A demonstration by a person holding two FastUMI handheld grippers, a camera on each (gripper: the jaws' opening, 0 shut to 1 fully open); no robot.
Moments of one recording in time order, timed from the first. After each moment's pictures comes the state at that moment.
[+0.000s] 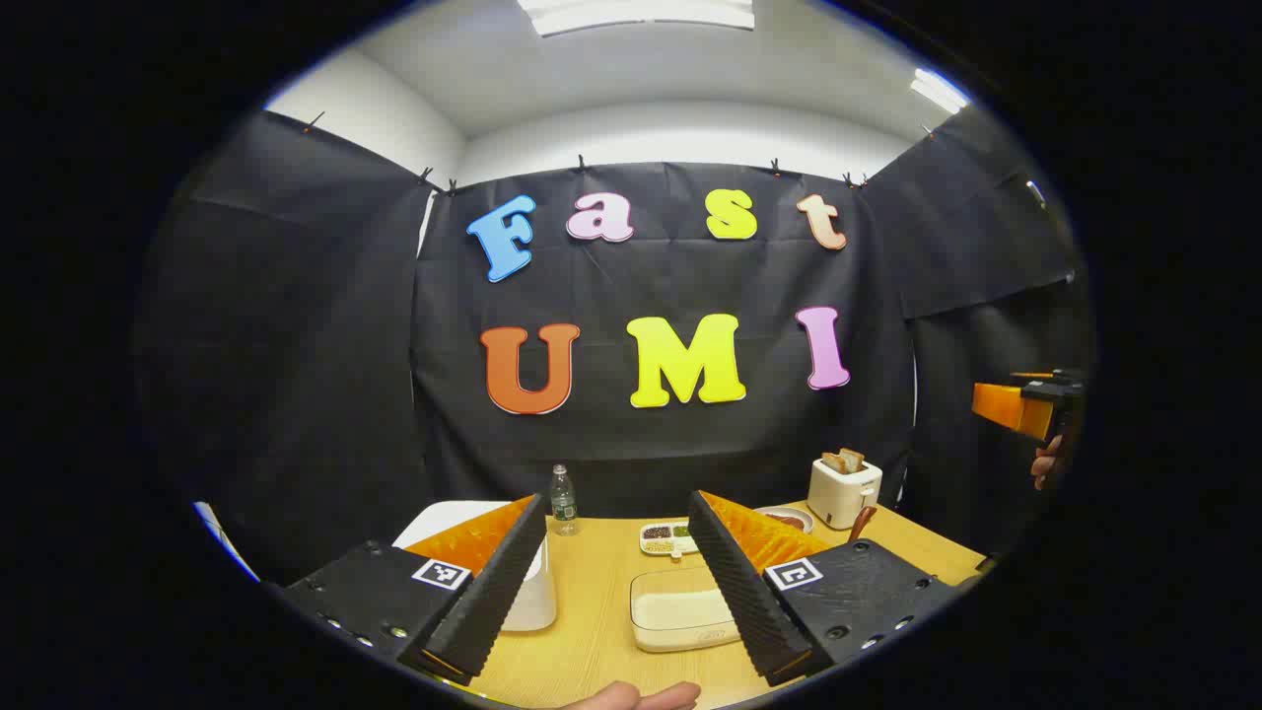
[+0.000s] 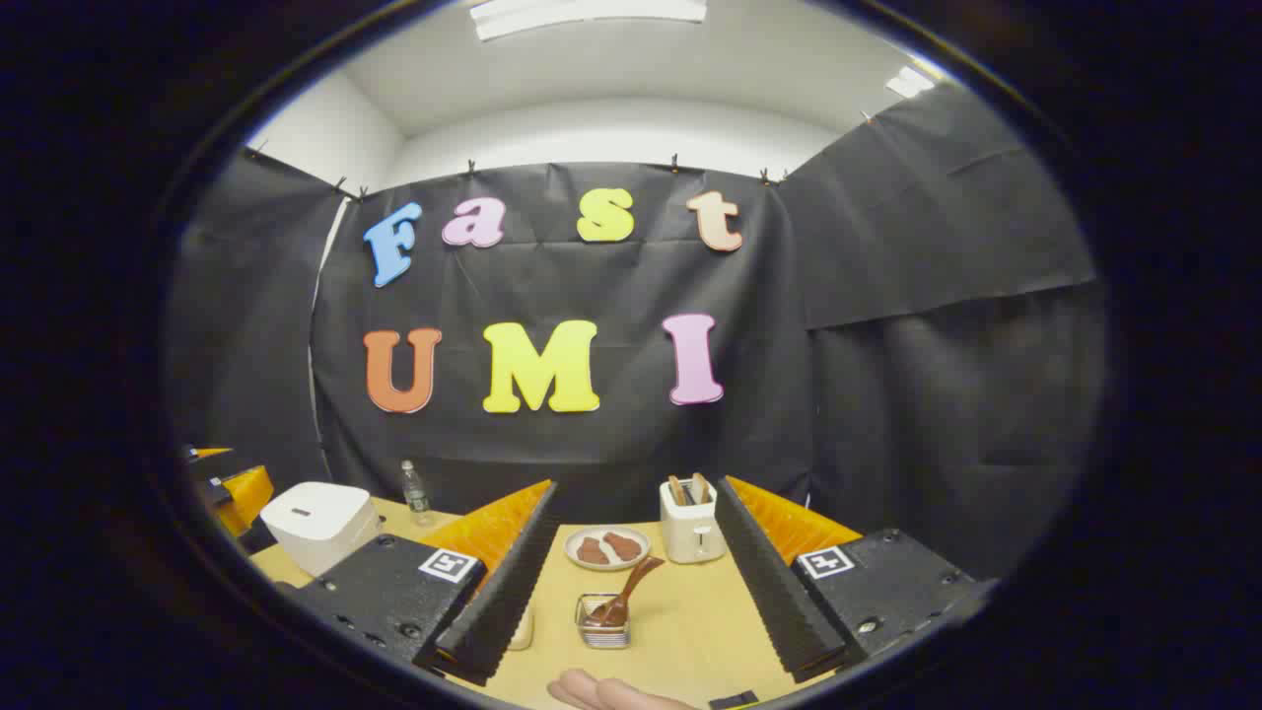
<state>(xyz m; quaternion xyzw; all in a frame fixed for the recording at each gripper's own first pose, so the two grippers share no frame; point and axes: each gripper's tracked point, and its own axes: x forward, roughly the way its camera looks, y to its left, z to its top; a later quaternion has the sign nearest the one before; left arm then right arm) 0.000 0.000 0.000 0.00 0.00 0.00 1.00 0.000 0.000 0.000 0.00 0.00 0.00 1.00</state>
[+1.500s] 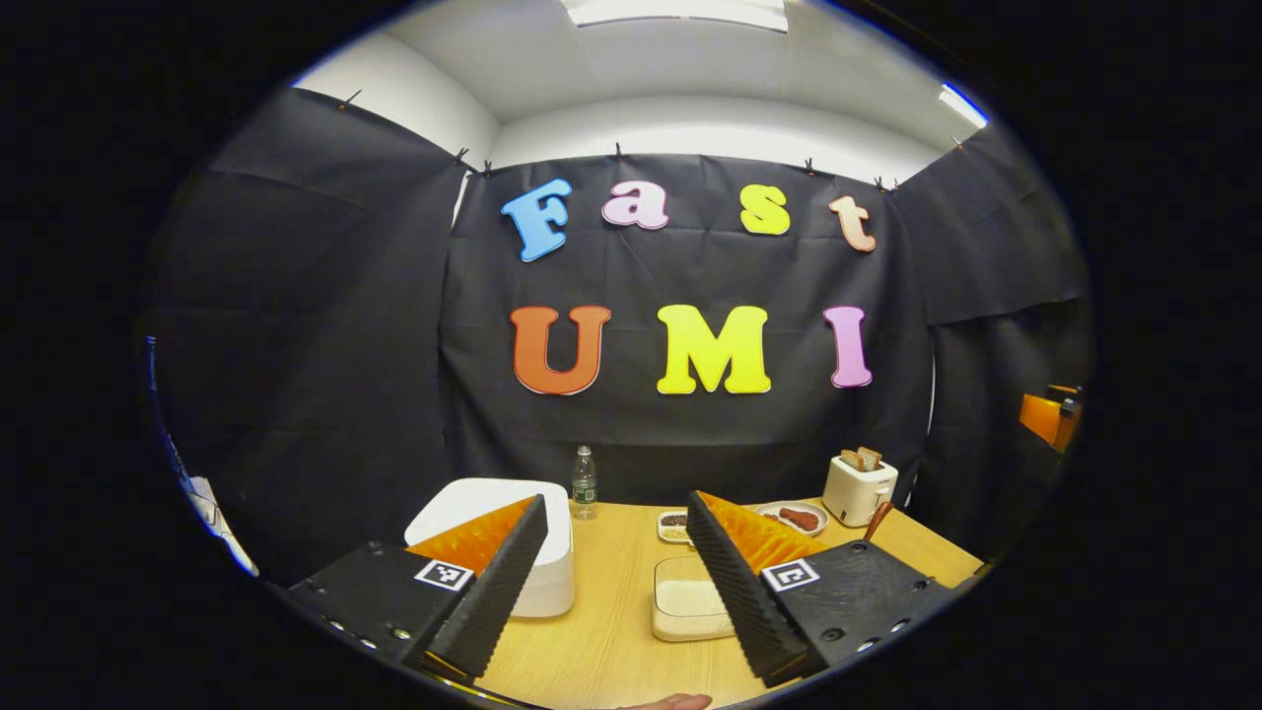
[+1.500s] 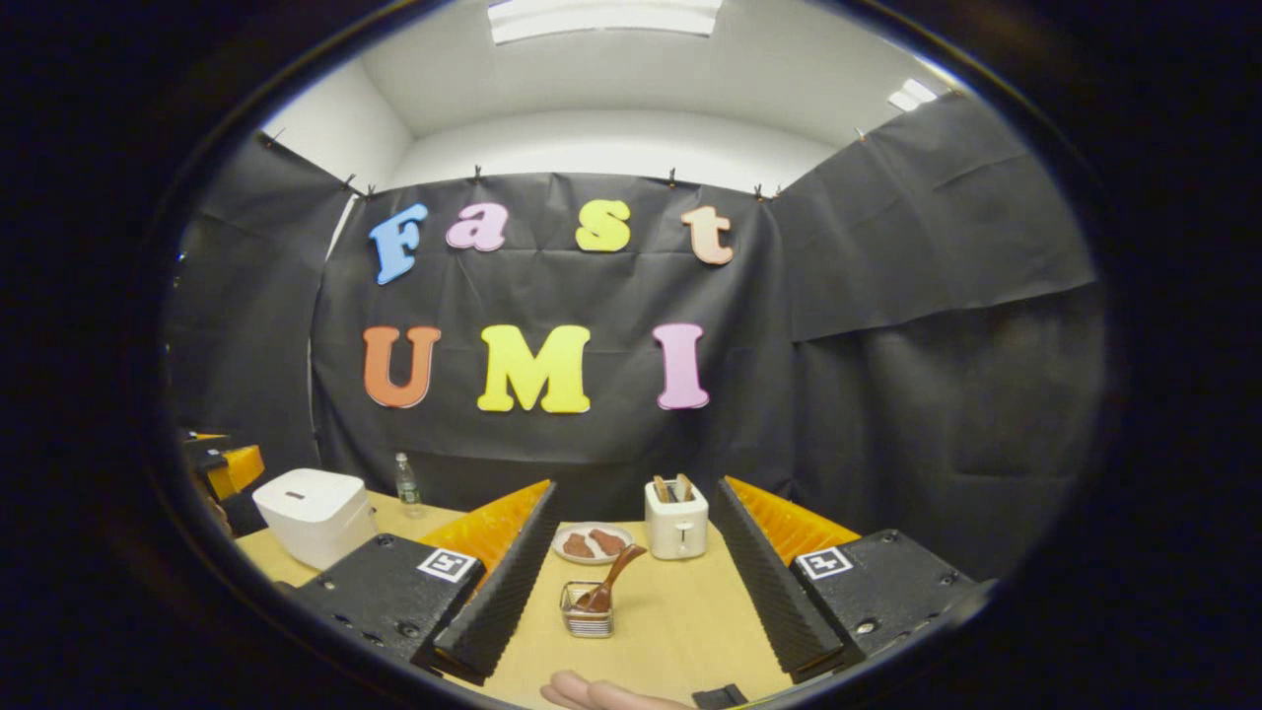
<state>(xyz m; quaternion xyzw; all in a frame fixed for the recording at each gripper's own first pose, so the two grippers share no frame) -0.003 0.061 -0.030 -0.05 0.02 0.03 1.00 -0.033 -0.002 -0.023 0.00 -0.01 -0.01 1.00</state>
